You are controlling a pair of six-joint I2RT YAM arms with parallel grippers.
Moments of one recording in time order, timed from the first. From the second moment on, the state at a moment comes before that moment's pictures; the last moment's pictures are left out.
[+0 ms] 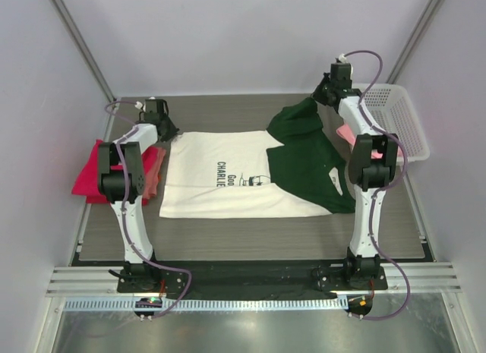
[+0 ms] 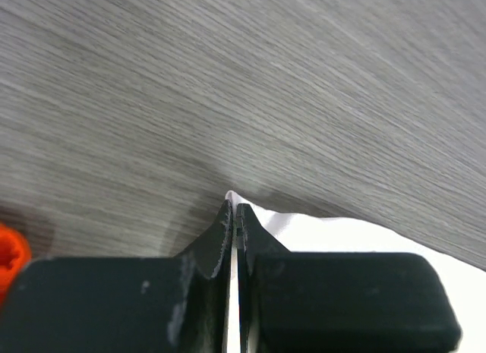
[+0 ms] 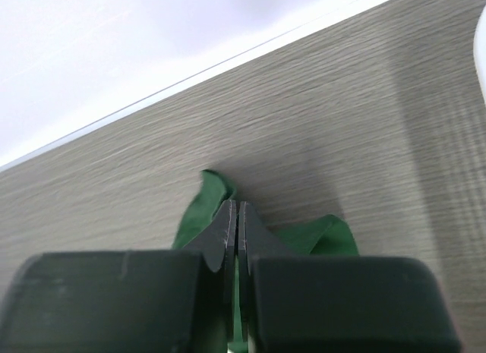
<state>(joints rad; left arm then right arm) -0.01 2.14 1.54 -0.21 -0.03 -0.57 0.04 2.30 2.05 -0.32 -0.05 0.52</state>
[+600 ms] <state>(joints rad) -0.01 1.90 1.26 0.04 -0.04 -0.54 0.02 1.89 1.79 -0.34 -0.20 0.46</state>
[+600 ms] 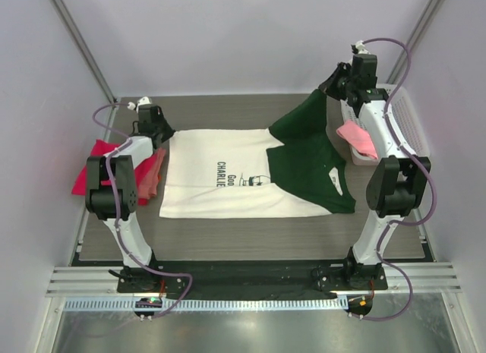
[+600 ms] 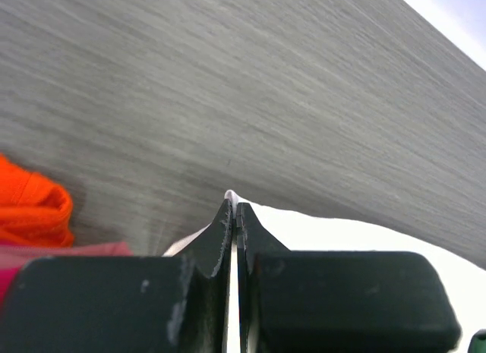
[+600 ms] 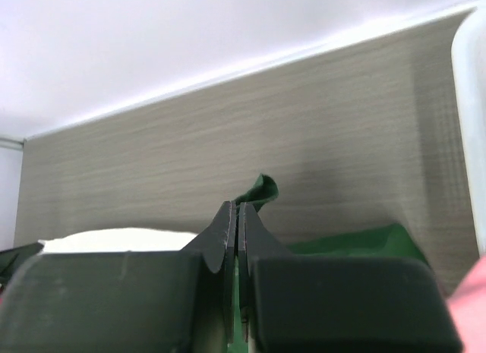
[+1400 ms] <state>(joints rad) -0.01 1.61 0.91 0.19 -0.04 -0.47 0.02 1.39 1.29 -0.39 -0.22 0.42</state>
